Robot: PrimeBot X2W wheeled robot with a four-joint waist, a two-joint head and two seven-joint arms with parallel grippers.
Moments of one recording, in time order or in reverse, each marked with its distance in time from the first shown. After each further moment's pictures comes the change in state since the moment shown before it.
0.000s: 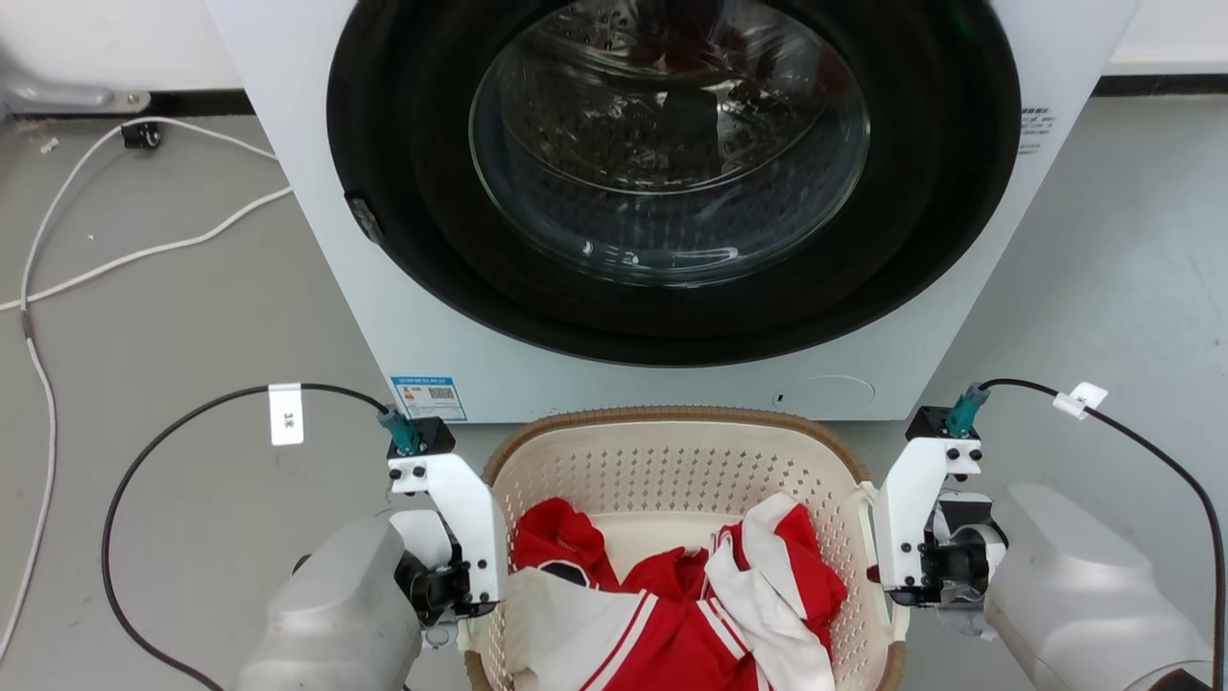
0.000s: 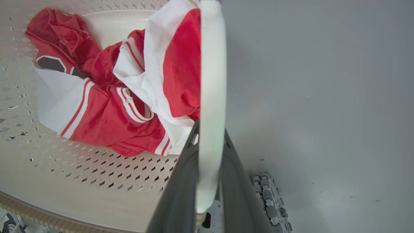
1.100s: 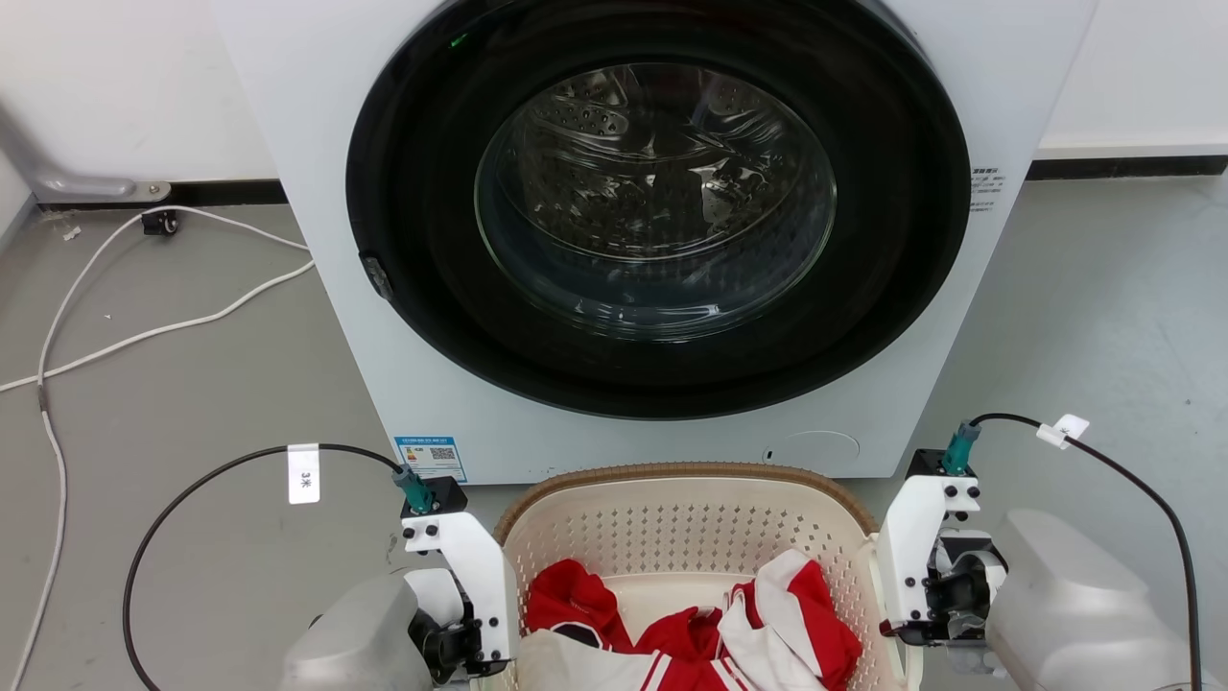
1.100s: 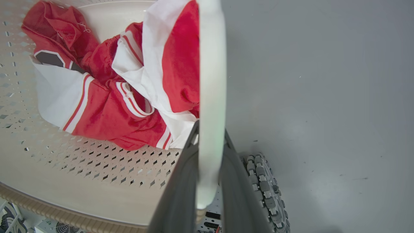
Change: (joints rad) left arm 0.077 -0.016 -0.088 0.025 -0.087 0.000 -0.038; right arm 0.035 0.010 -0.044 0.030 -0.059 0.000 0.120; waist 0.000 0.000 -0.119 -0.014
